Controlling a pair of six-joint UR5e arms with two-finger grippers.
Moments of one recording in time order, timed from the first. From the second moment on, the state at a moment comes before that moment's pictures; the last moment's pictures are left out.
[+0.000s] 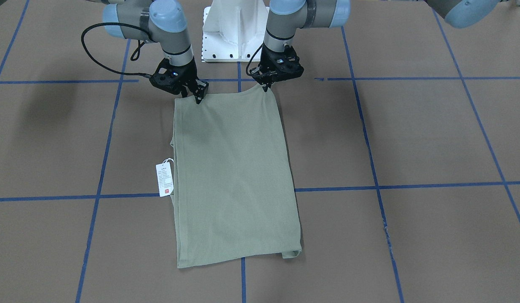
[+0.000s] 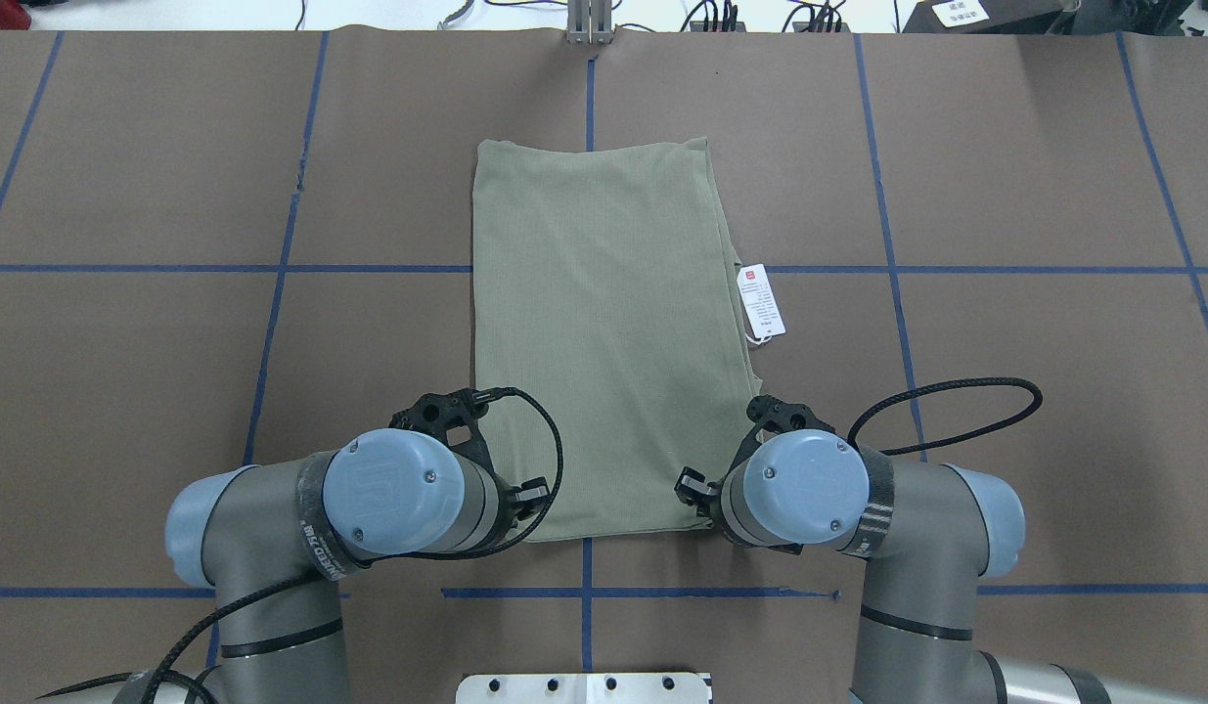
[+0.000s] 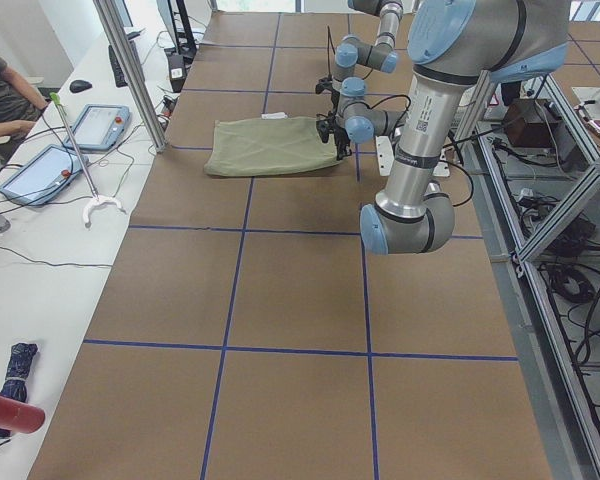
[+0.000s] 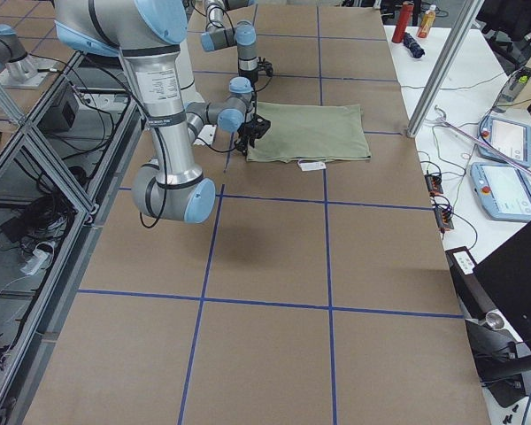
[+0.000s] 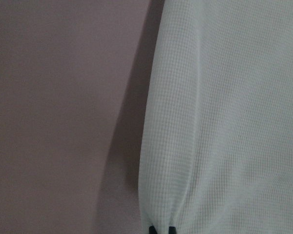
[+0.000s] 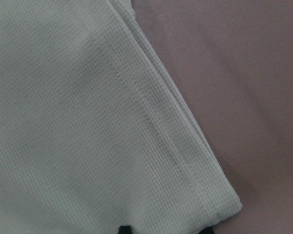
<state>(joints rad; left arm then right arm) -0.27 -2.09 -1.88 -1.66 -1.71 -1.73 0.28 -1.20 1.88 -1.47 1.72 1.87</state>
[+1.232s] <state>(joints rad) -0.23 -2.05 -1.97 -1.62 -1.70 -1.73 0.29 -1.21 2.00 -1.46 1.74 1.94</state>
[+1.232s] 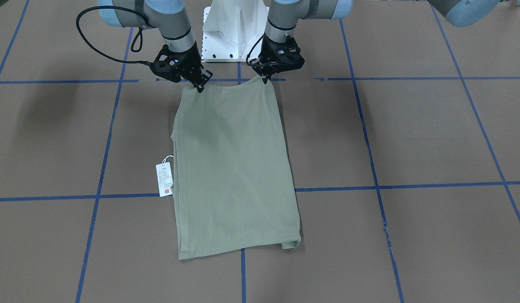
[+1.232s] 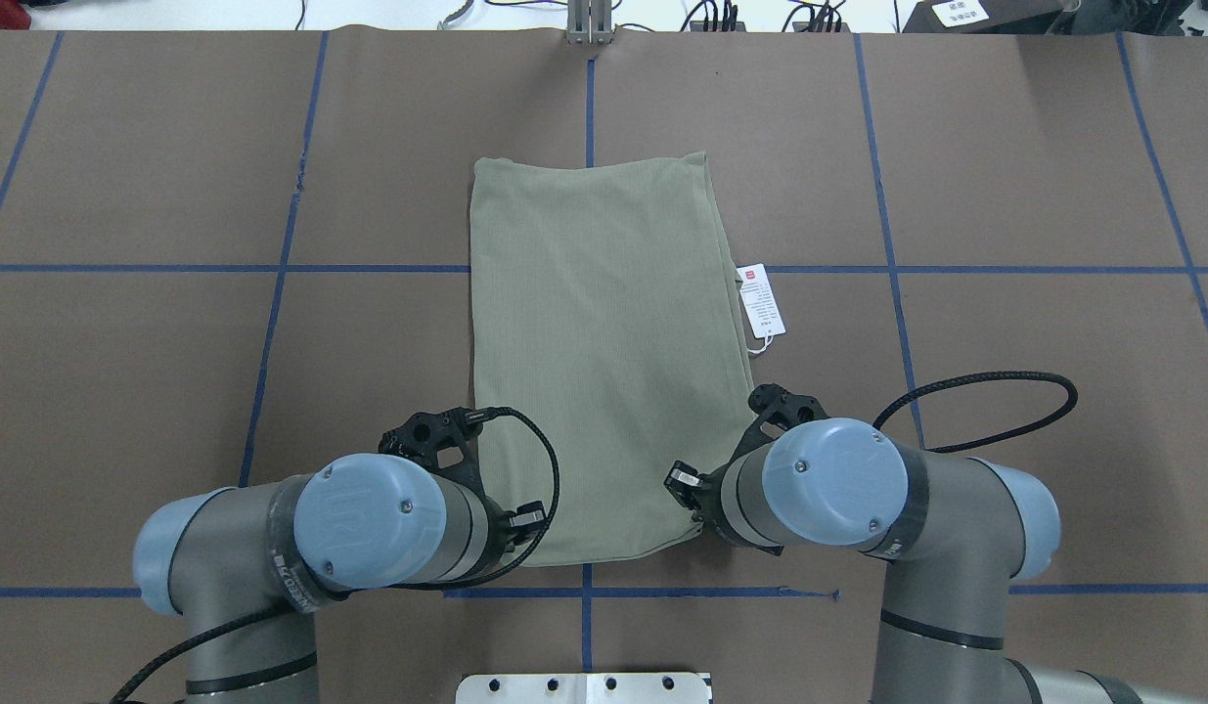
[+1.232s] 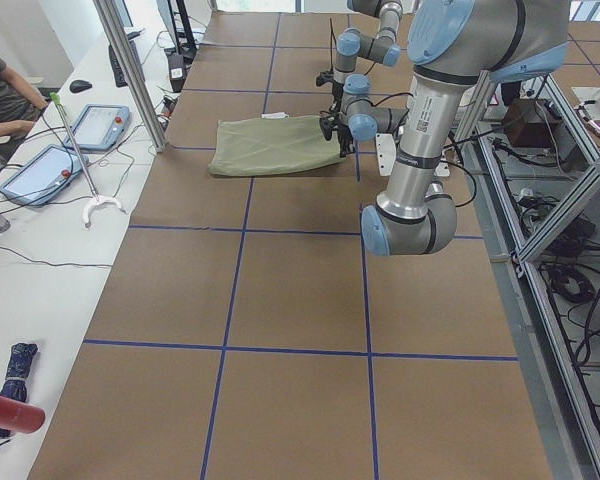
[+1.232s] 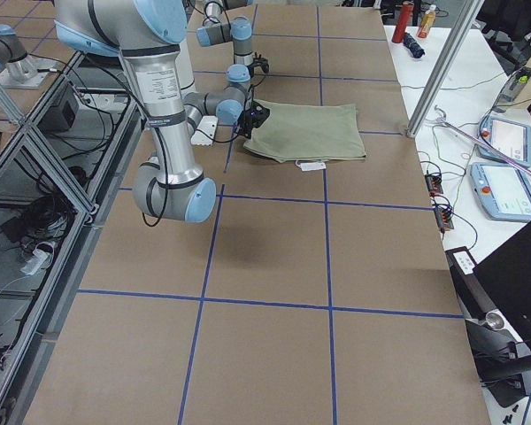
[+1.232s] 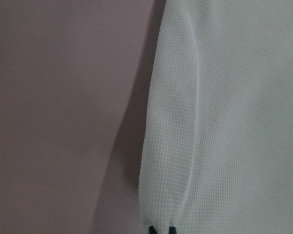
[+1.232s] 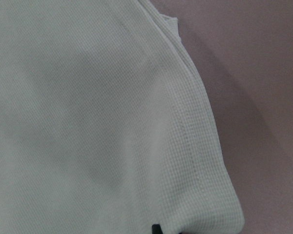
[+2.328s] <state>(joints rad) -0.19 -2.05 -2.16 -1.46 -1.70 -1.70 0.36 -1.24 2.13 -1.46 1.95 1.93</state>
